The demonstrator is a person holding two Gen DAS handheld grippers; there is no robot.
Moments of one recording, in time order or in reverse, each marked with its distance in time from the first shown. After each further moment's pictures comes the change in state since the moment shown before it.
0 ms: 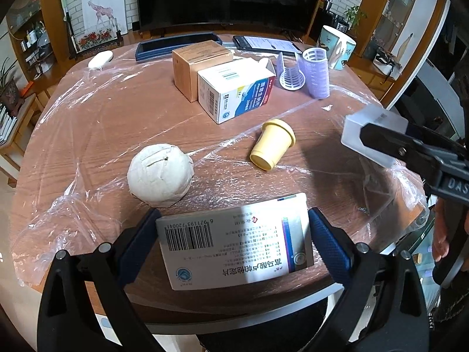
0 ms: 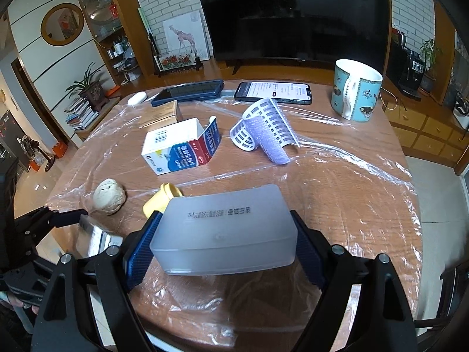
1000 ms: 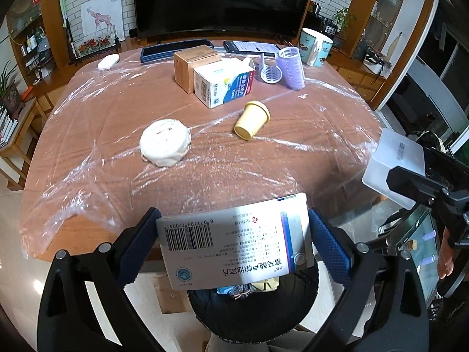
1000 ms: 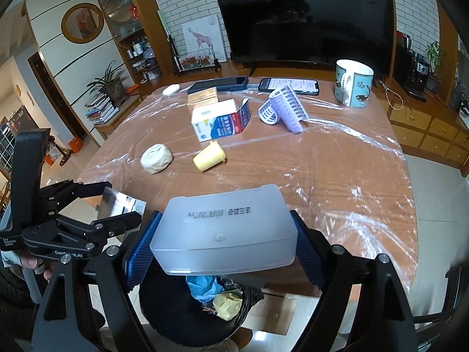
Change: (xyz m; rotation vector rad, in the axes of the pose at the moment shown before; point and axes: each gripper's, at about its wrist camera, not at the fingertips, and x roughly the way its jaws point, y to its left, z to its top) left arm -0.044 -0.009 -0.042 0.030 -0.029 -0.021; right arm -0.073 0.030 -0.066 -0.028 -0.008 0.065
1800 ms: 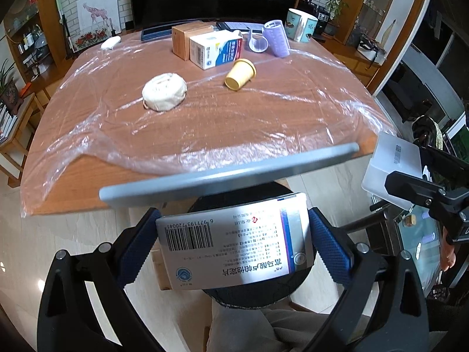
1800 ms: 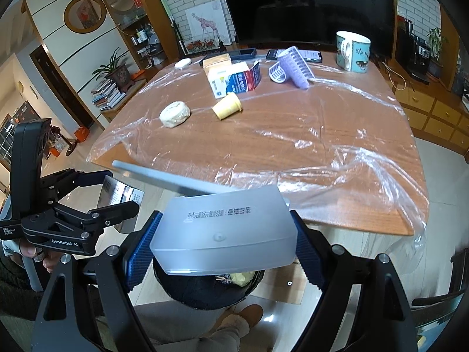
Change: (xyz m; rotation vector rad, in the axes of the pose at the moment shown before) left arm -0.019 -0.009 -0.060 0.029 0.049 -0.010; right arm -0.017 0.018 -0.061 0.021 0.082 0.034
